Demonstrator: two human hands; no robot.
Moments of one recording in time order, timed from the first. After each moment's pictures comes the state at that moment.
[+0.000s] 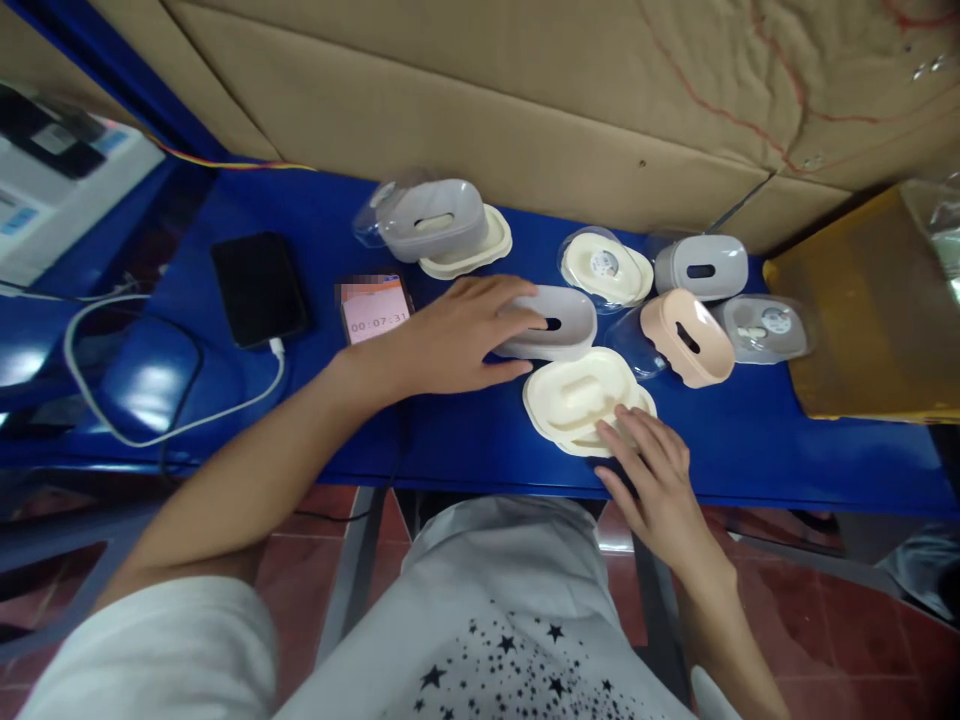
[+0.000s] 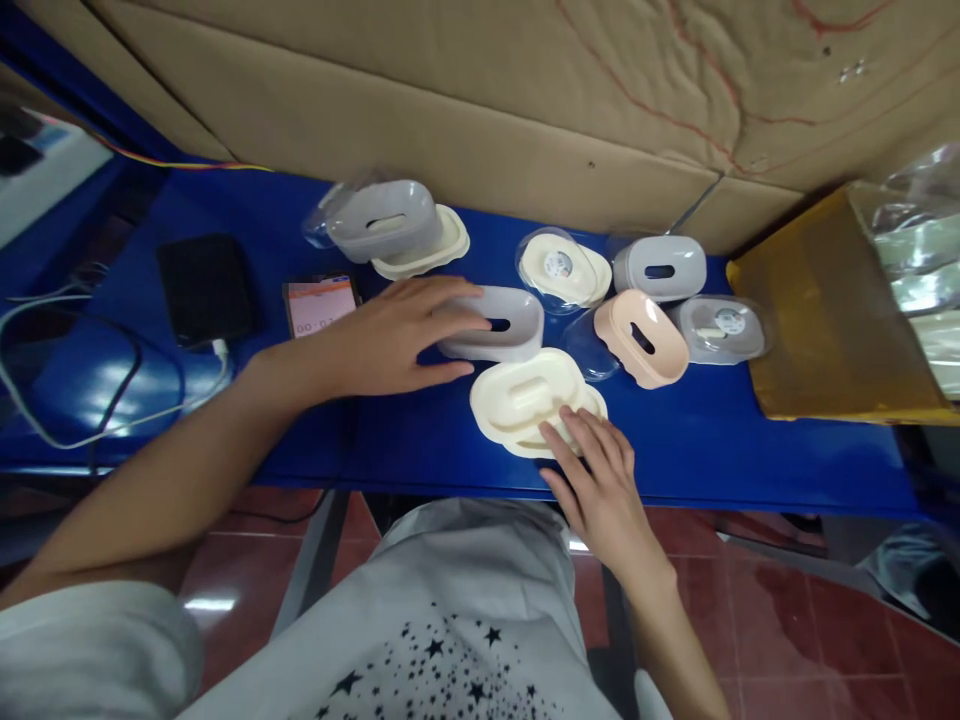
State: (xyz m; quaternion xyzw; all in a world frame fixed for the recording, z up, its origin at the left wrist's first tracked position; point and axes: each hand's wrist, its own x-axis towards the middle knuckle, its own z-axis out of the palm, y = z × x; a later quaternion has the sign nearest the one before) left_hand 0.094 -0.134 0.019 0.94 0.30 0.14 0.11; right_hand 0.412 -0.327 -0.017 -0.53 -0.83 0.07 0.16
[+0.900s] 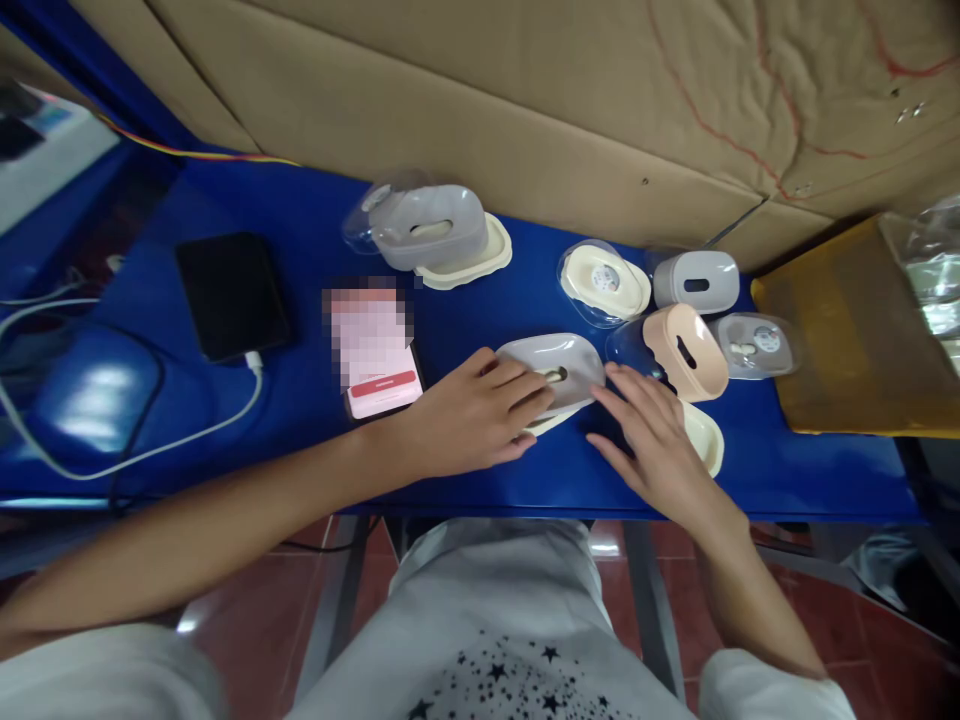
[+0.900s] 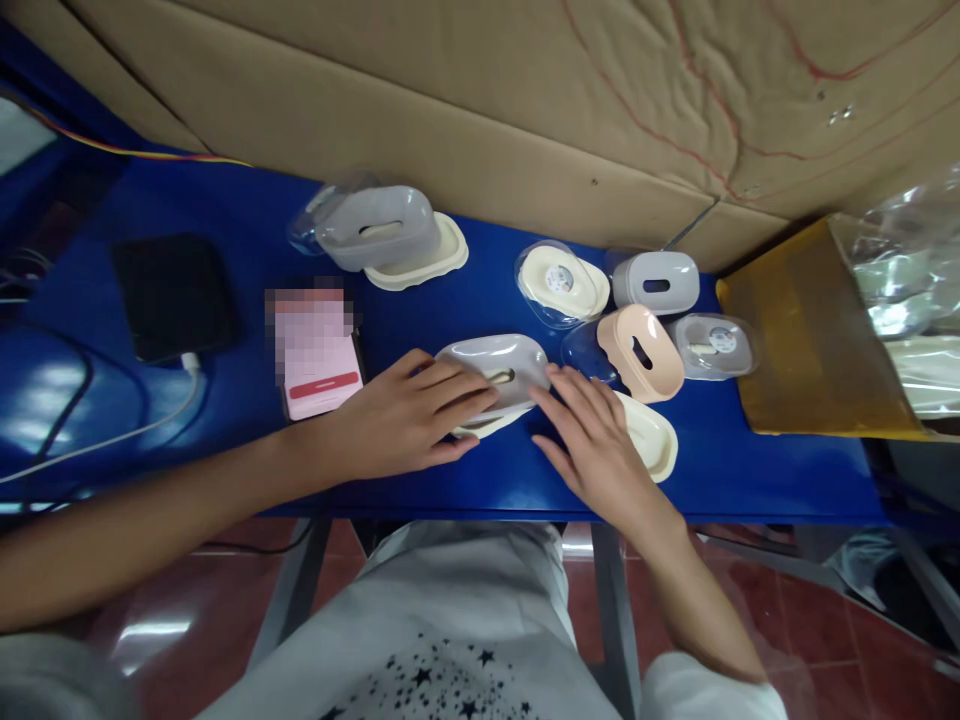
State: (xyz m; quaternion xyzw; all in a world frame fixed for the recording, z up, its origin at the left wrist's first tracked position) left_hand 0.107 -0.188 0.002 0.97 0.22 0.13 0.00; right_hand 0.405 -0.255 0.012 -0.48 -0.86 0.07 0.14
